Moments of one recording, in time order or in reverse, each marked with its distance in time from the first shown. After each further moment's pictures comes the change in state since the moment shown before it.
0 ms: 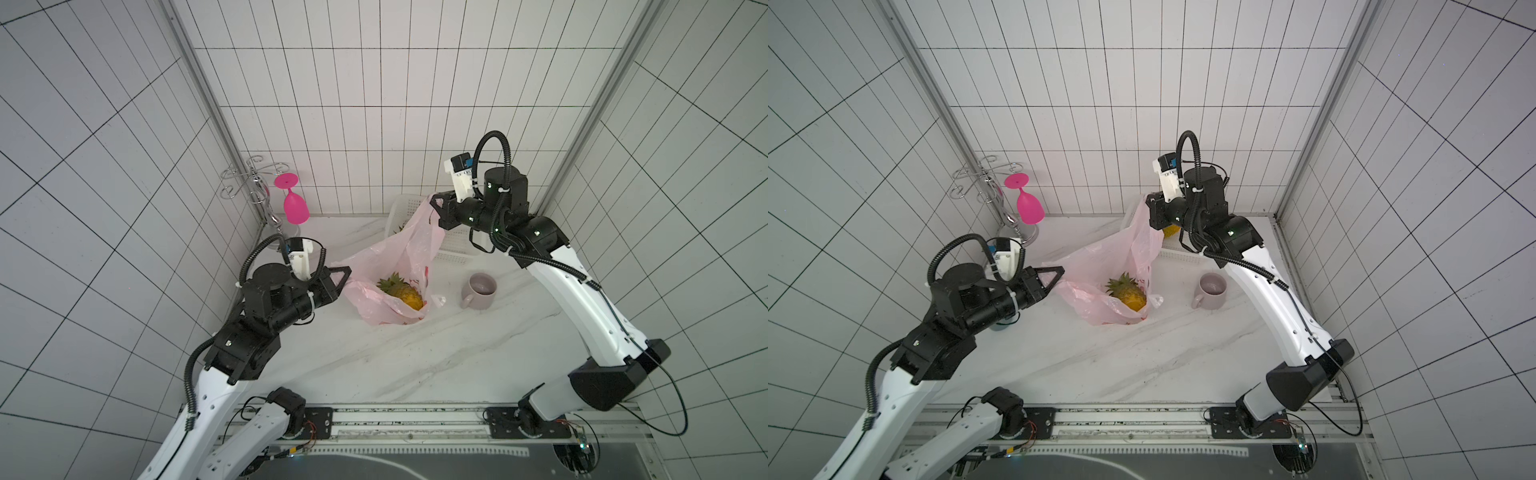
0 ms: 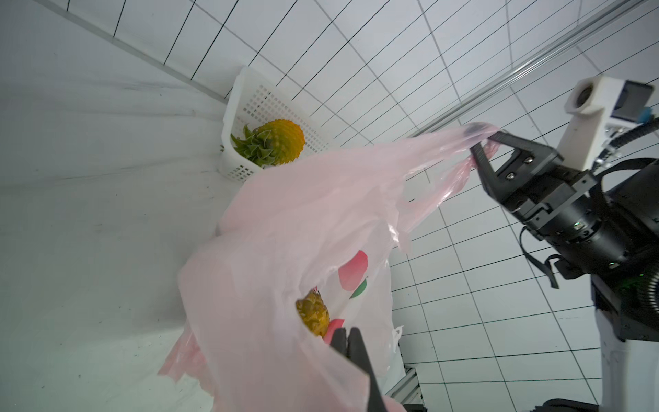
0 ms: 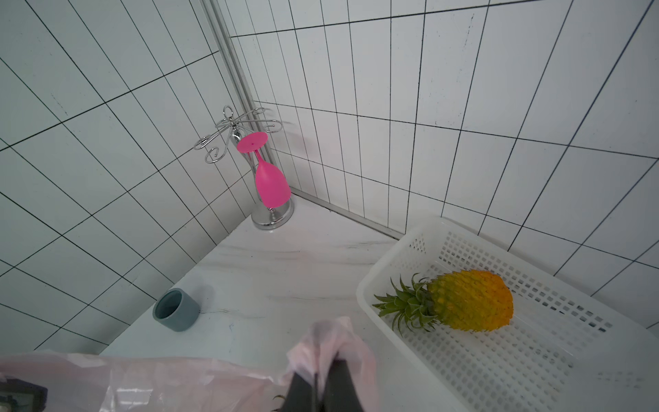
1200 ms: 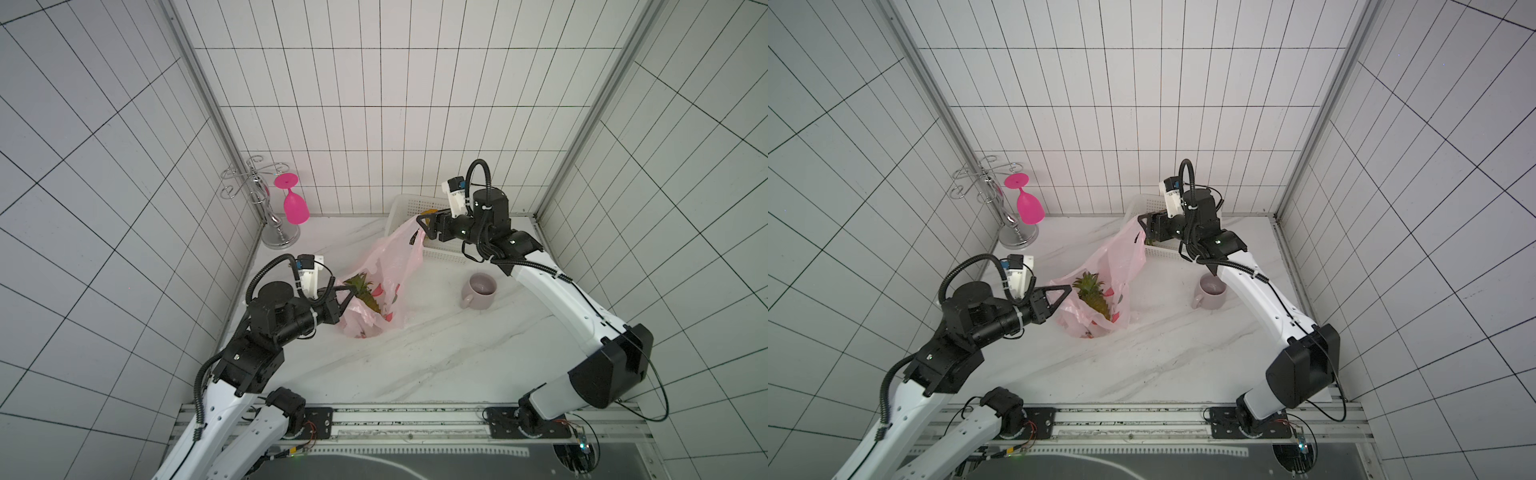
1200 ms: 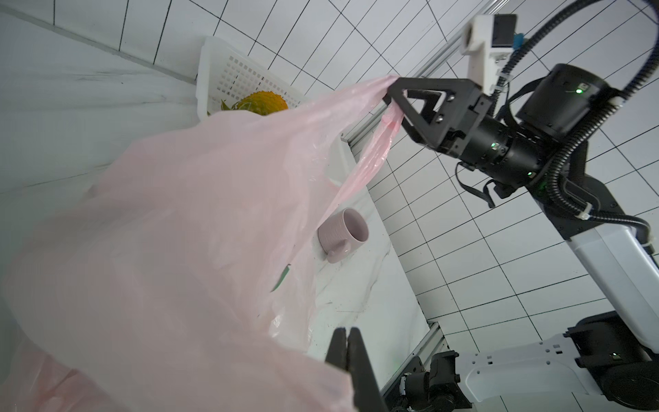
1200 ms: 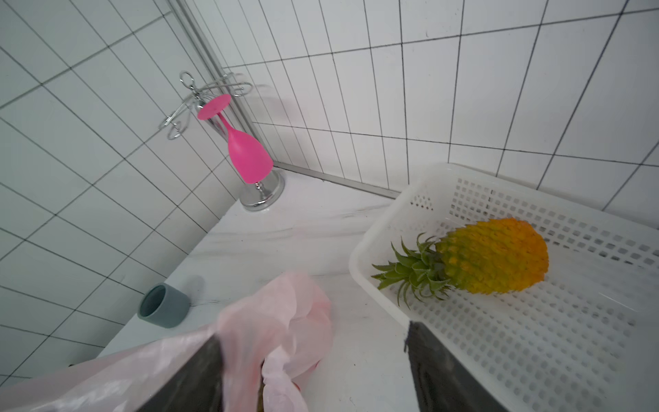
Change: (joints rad) left arm 0.001 -0.098 -0.157 0.071 0.093 0.155; right arm -0.087 -0.039 -0.335 0.317 -0.150 0.097
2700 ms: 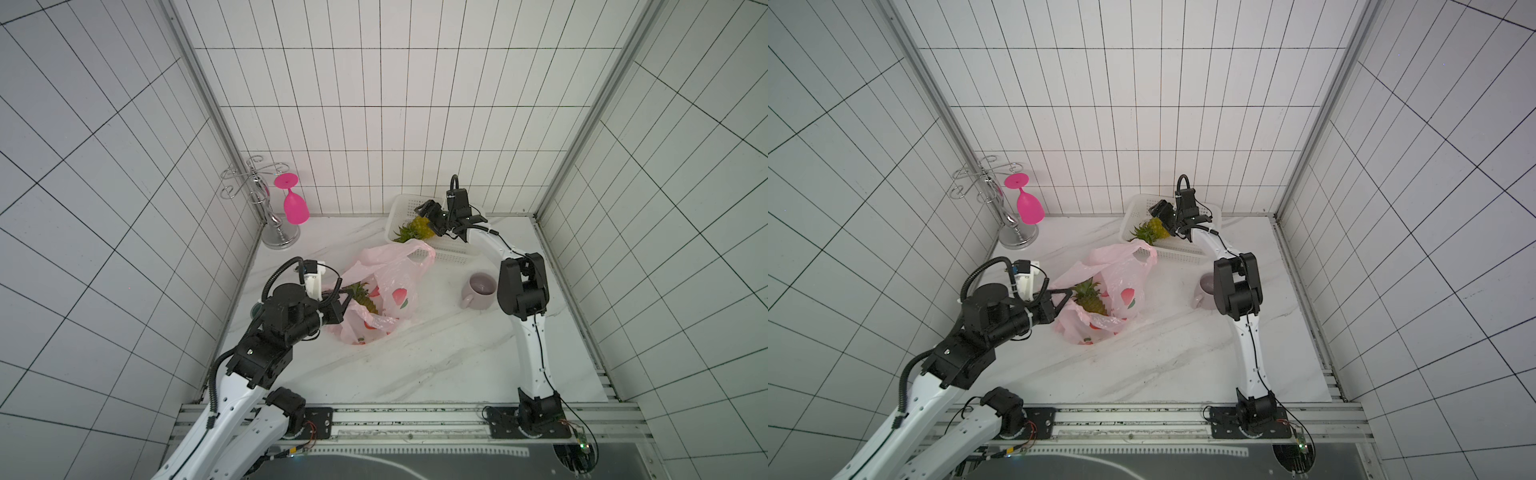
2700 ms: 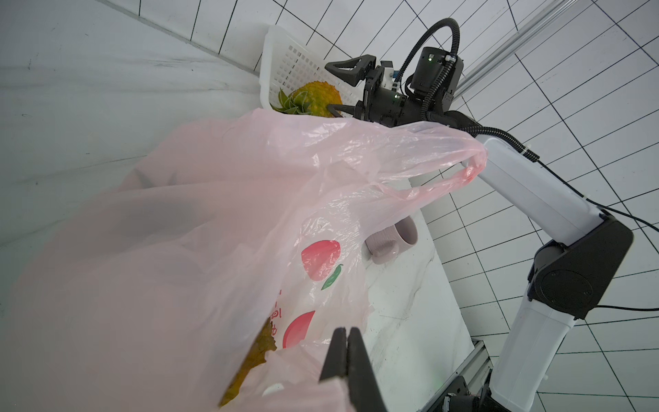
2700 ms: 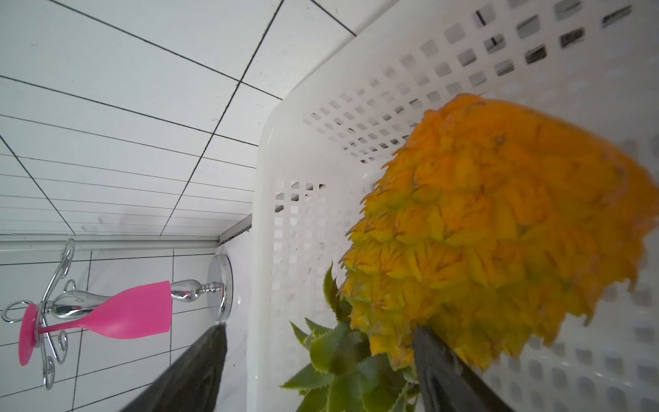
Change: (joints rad) left arm 0.001 0.006 -0.096 0.024 -0.107 0.018; right arm -0.159 0.877 0.579 0.012 -0.020 0.739
